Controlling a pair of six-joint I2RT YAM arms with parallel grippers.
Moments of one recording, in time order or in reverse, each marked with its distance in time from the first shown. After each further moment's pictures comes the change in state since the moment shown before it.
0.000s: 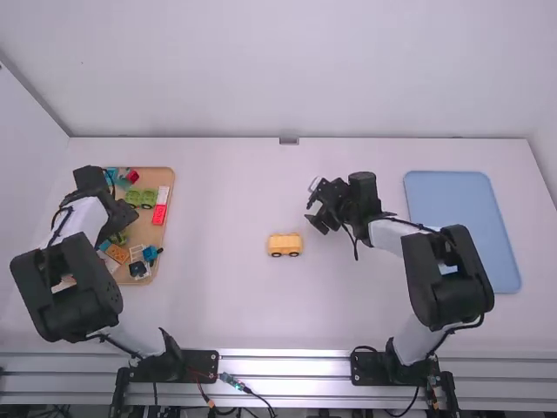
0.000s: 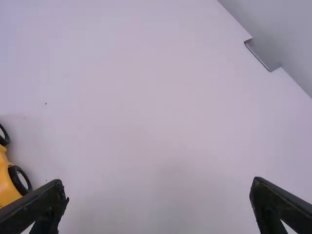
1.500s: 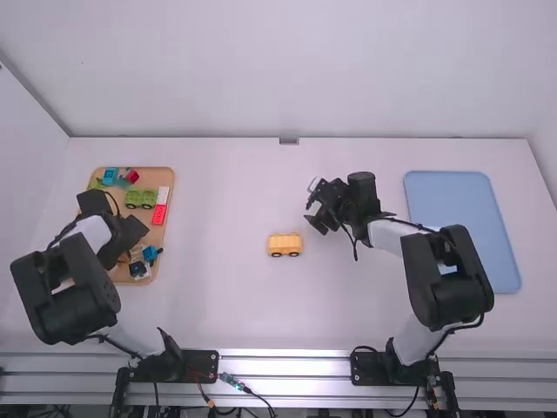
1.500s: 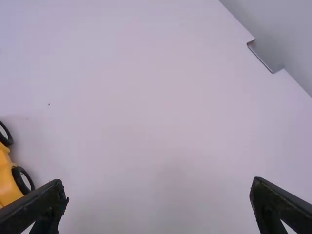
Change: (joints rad) left arm 0.040 0.000 -0.183 0.151 0.183 -0.009; right arm 0.006 0.000 0.000 -0.003 -0.001 0.000
